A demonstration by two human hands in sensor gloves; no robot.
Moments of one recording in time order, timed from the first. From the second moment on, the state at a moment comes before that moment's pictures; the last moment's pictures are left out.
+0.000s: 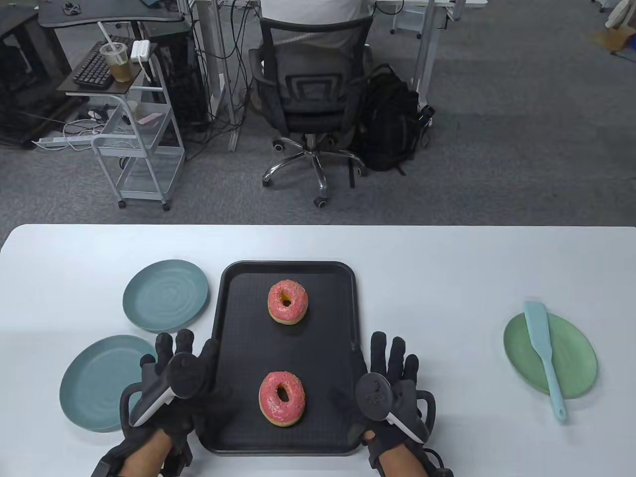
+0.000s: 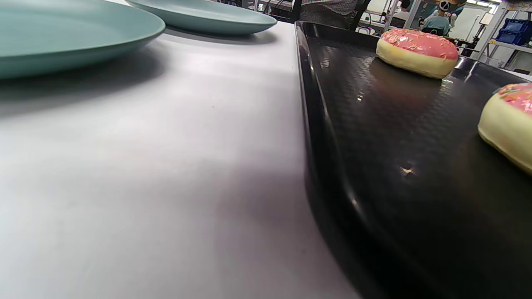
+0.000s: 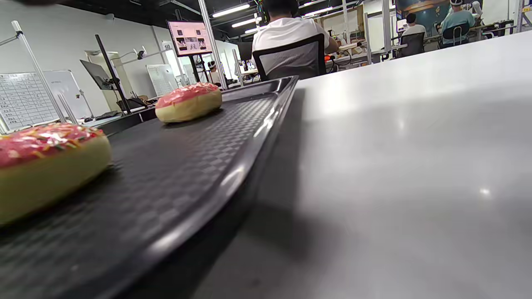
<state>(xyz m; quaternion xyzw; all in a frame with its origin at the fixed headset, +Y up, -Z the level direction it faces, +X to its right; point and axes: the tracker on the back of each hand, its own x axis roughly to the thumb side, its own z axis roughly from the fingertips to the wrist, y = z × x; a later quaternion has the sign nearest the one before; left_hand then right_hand) -0.261 -0.734 -0.294 -0.13 0.02 0.09 0.99 0.104 -0.738 -0.281 0.07 0.01 0.99 0.14</state>
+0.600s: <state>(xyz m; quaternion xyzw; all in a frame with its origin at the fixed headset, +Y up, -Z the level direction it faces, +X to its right) -0.260 -0.734 -0.293 -0.14 0.02 0.10 0.99 0.106 -0.739 -0.279 0.07 0.03 0.99 0.15</state>
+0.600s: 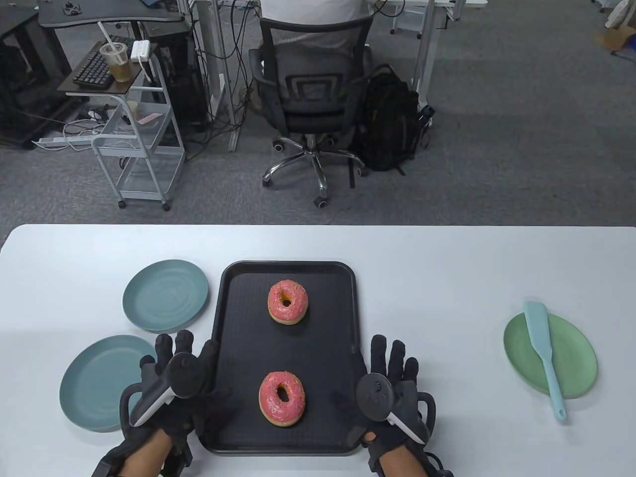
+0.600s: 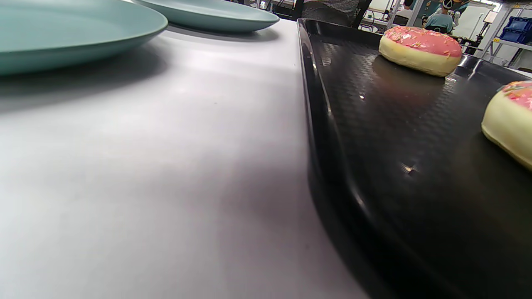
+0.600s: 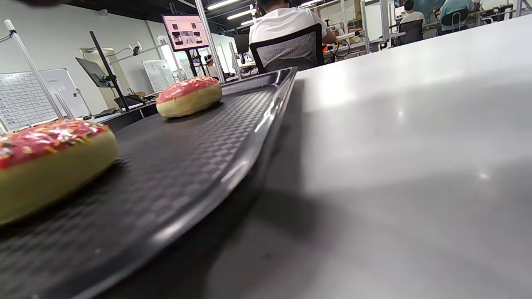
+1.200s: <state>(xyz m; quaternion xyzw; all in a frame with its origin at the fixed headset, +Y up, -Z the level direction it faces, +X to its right) -0.299 -0.722 -0.295 -0.12 0.08 0.13 0.98 0.105 -0.741 -0.279 0.07 0.03 0.99 0.15</state>
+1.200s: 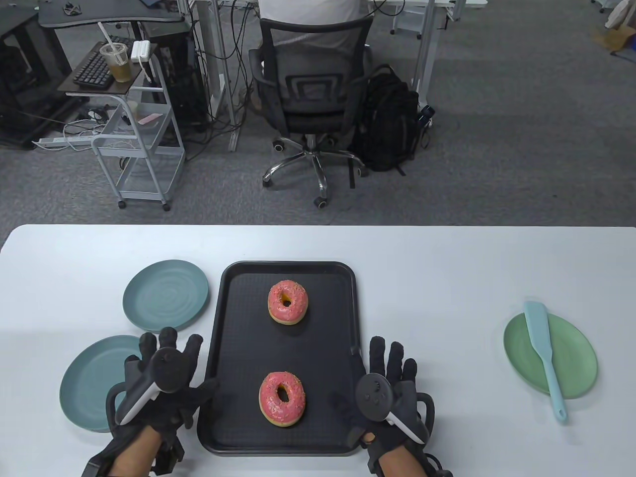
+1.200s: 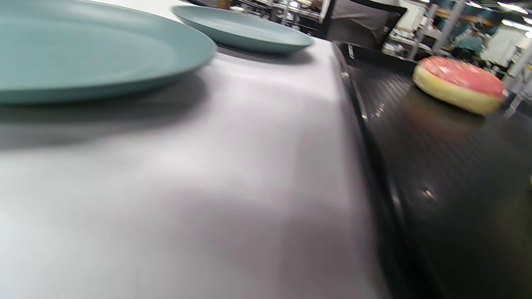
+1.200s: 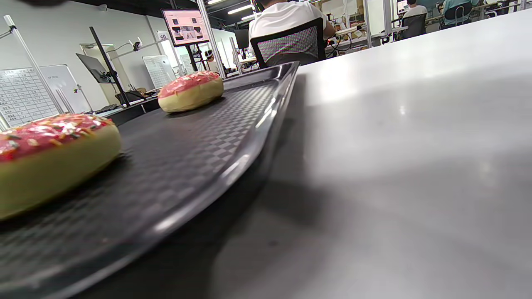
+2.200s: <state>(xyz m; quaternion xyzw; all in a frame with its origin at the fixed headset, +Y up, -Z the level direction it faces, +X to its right) -0.450 -0.770 -0.288 -0.20 0.42 0.19 0.86 0.109 -0.740 -0.282 0.07 0.05 0.98 0.18</state>
